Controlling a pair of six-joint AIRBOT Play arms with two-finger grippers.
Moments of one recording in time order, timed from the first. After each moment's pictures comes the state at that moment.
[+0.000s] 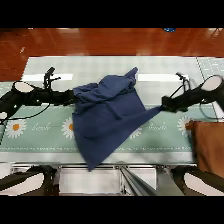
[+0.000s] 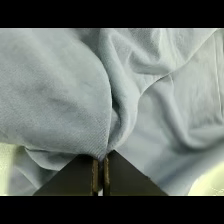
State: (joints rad) left arm 0.00 -1.30 0.84 0.71 -0.93 -1.16; right arm -0.09 -1.24 0.97 -1.10 1.23 1.47
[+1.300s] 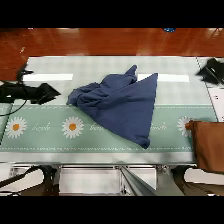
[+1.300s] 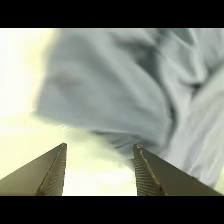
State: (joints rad) left arm 0.33 -1.30 0.96 0.79 -1.16 -1.20; right arm -0.46 -1.46 1.50 -1.13 1.39 1.52
